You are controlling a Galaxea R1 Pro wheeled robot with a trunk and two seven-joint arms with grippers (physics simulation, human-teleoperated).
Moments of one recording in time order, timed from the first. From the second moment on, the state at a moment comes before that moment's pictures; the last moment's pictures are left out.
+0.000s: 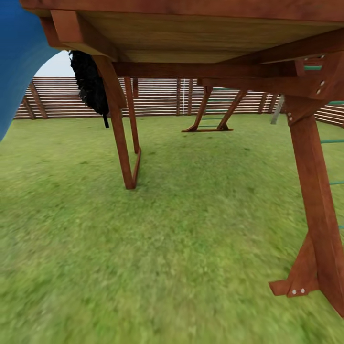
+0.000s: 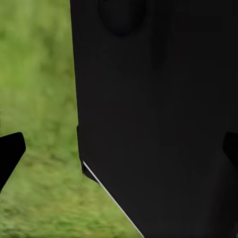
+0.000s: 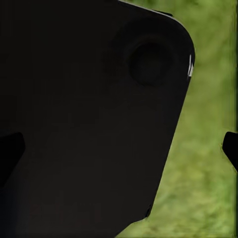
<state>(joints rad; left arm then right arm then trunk) 0.00 0.01 0.01 -0.09 0.01 -0.01 0.01 -0.04 0.00 0.03 0.00 0.18 -0.21 0.00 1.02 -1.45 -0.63</state>
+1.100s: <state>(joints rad) 0.00 0.01 0.00 -0.09 0.01 -0.01 0.01 -0.04 0.00 0.03 0.00 0.18 -0.21 0.00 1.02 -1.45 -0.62</state>
